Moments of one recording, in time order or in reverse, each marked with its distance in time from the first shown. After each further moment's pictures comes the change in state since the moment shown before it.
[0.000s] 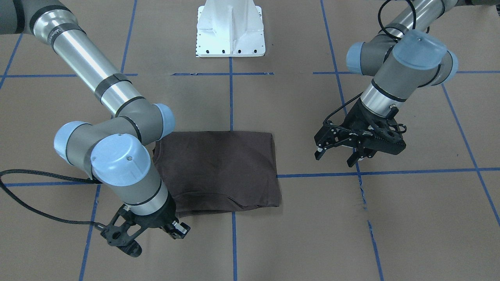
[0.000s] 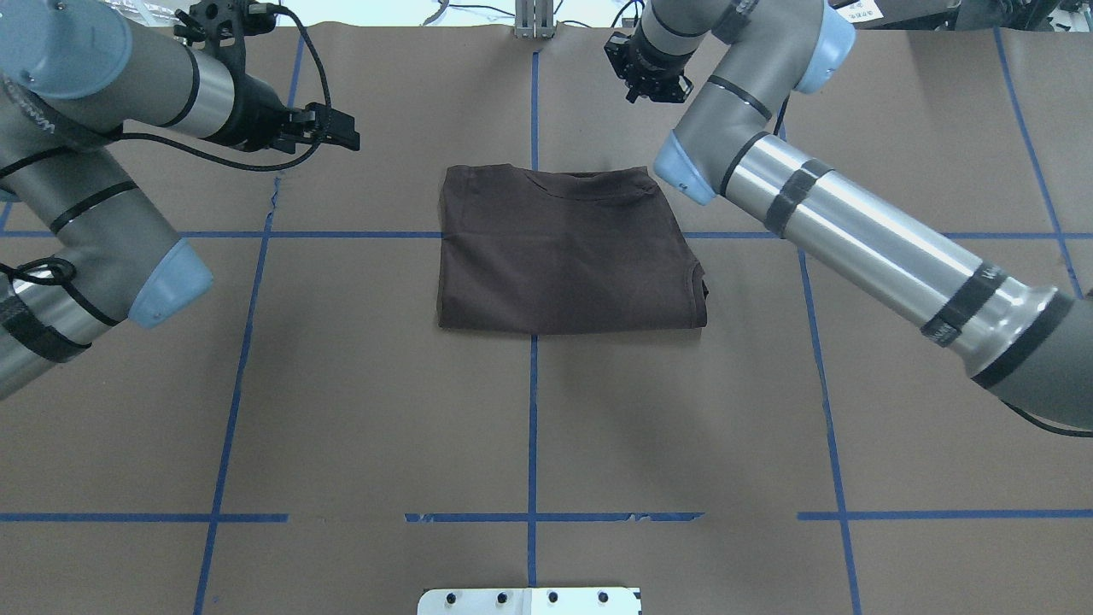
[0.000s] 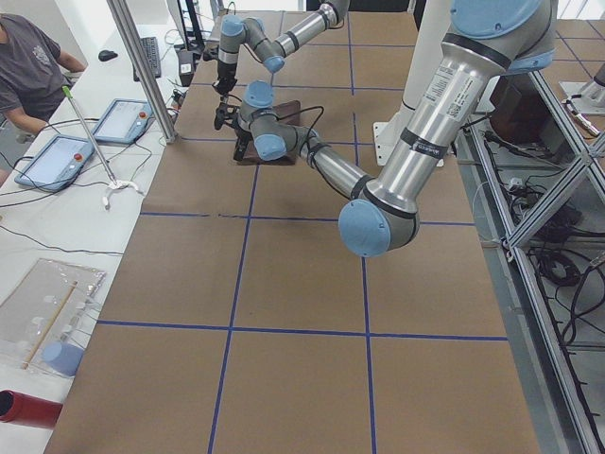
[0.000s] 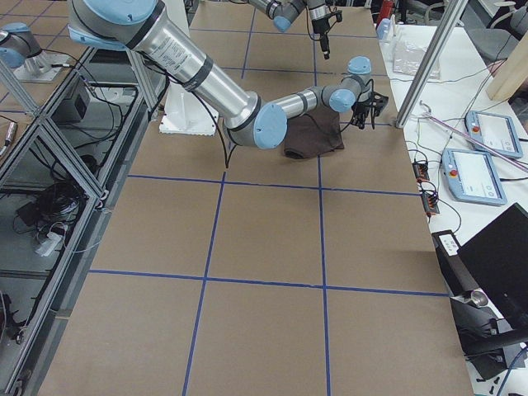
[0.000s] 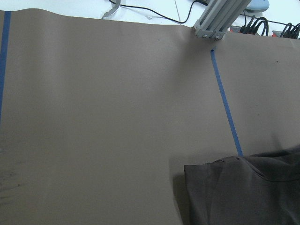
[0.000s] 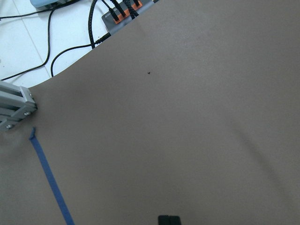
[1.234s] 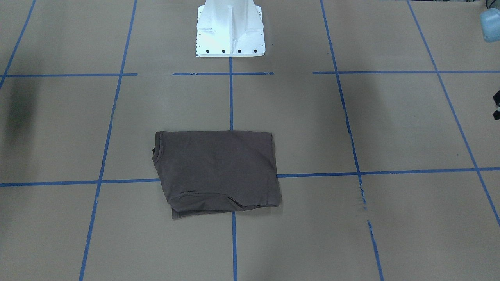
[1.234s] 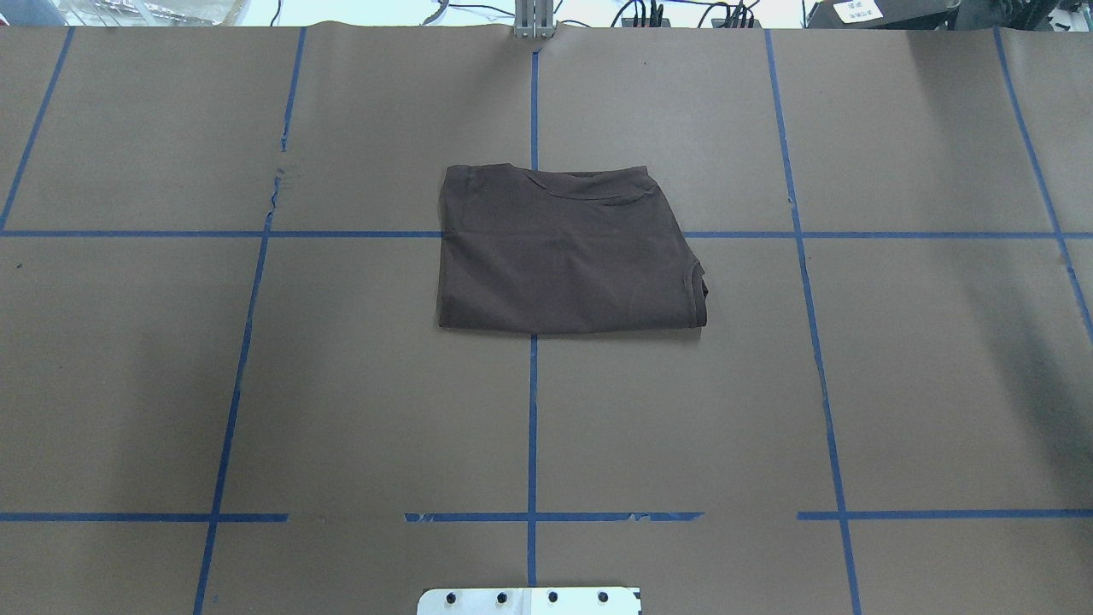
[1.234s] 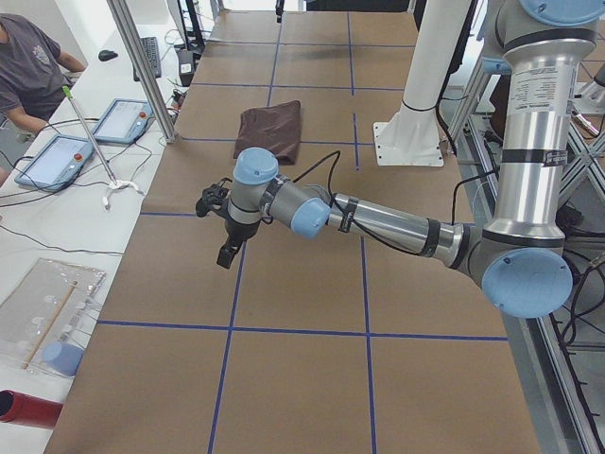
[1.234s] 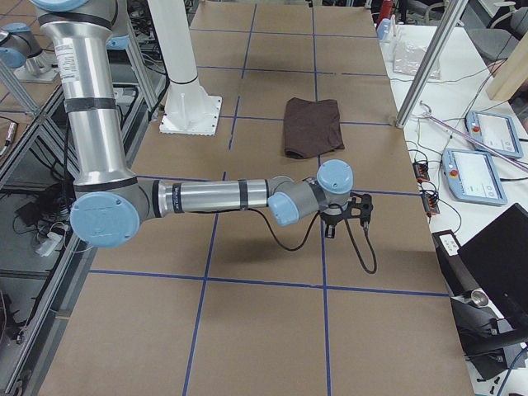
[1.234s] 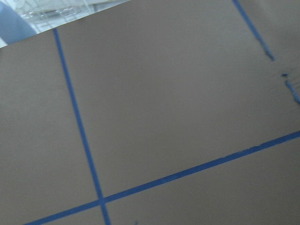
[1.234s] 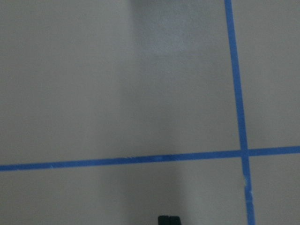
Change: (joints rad) left arm -0.563 0.444 -0.151 0.395 -0.203 0.970; right arm 0.521 -0.892 0.607 -0.265 0.378 -1.186
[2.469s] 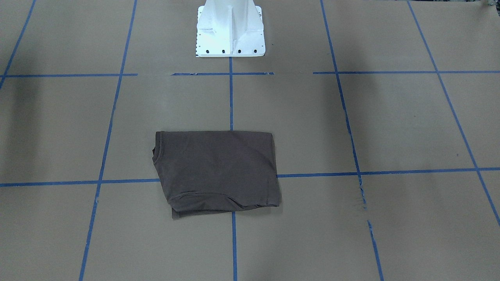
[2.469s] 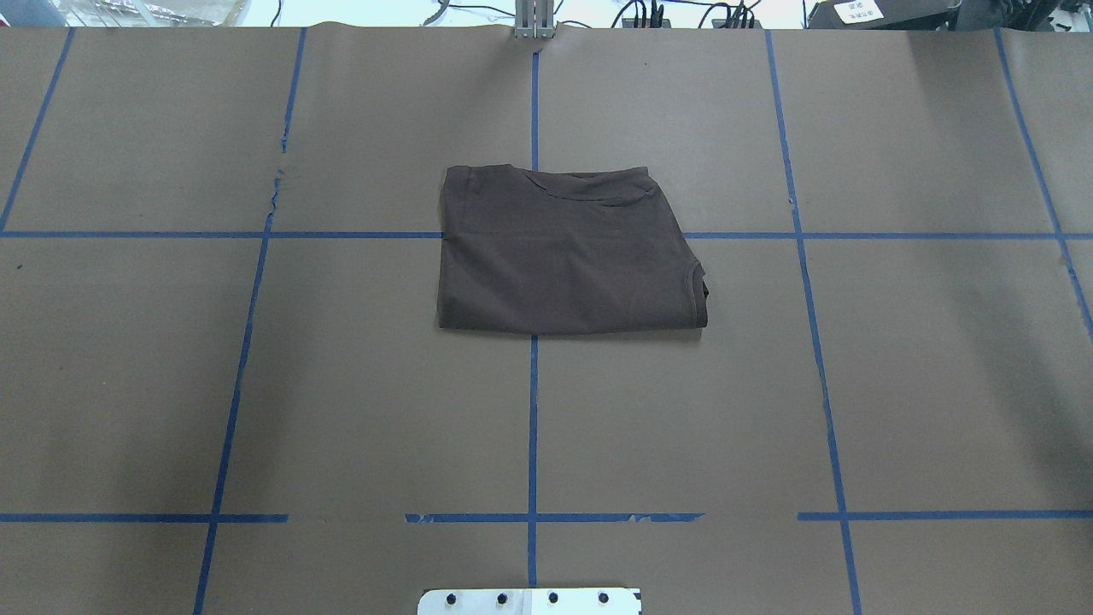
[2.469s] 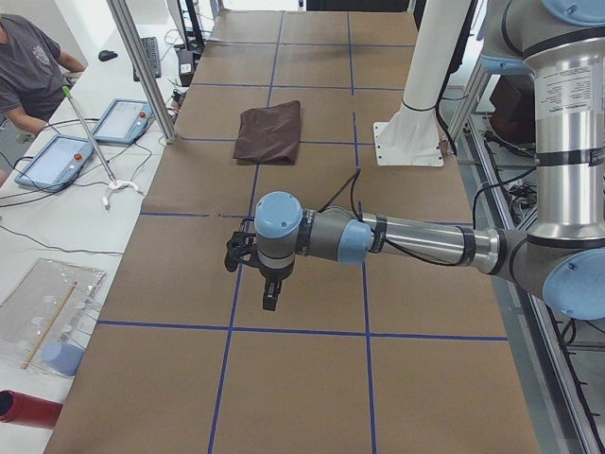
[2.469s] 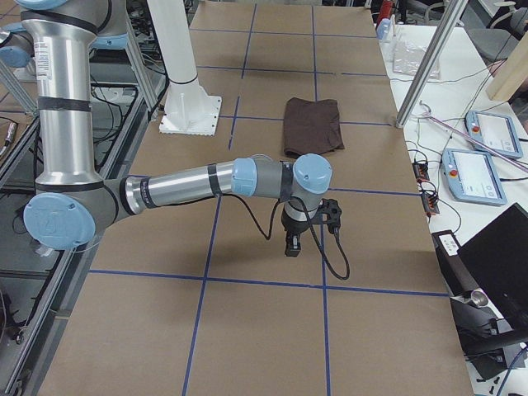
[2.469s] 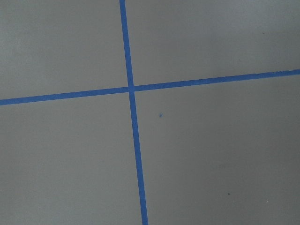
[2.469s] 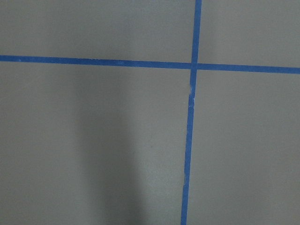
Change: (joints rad) left arm -0.077 0.148 -0.038 0.120 -0.168 0.012; right arm 0.085 -0.056 0.231 -0.522 -0.043 -0.393
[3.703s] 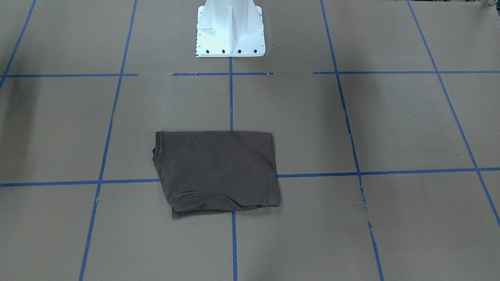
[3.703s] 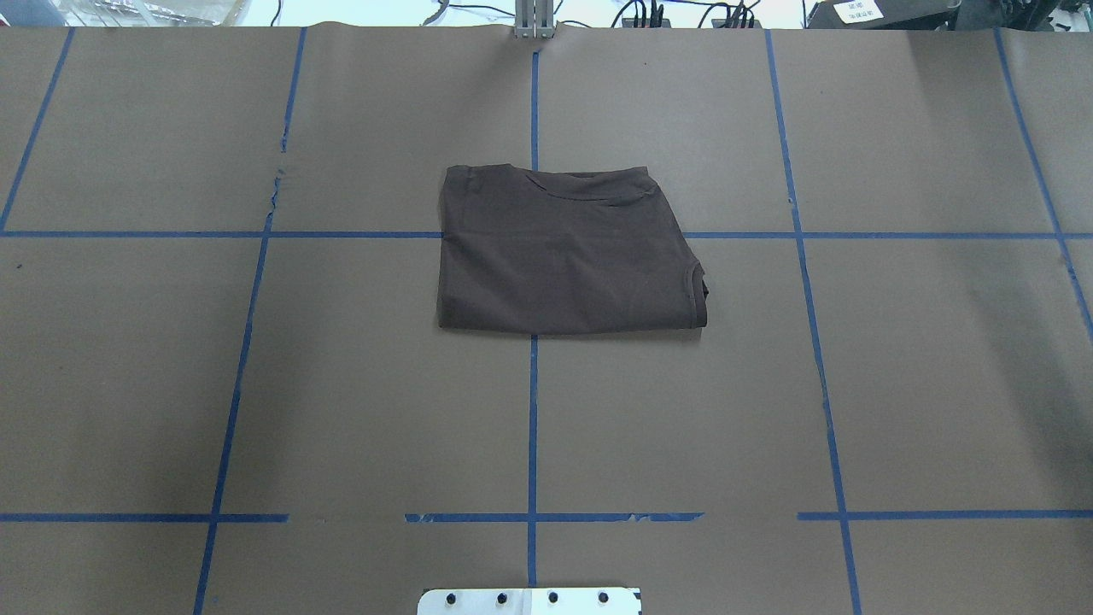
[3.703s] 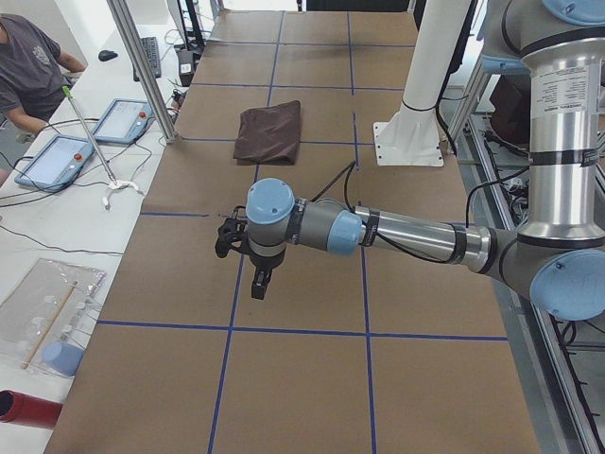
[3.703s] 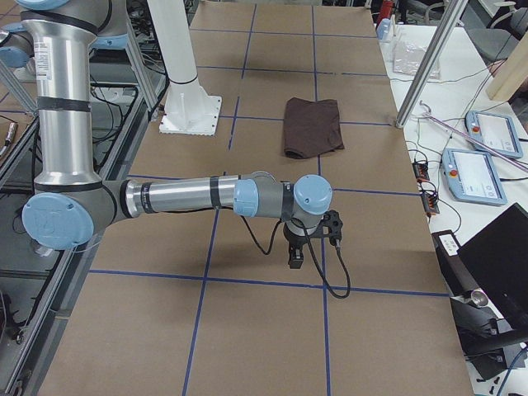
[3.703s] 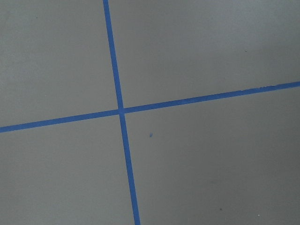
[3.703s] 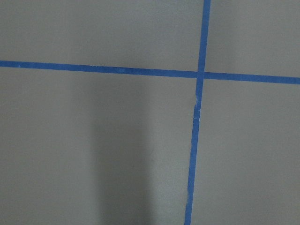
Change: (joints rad) left arm 0.002 -0.043 -0.002 -0.002 -0.003 0.009; right arm -0.002 -0.003 -0.104 0.143 0.058 -0.001
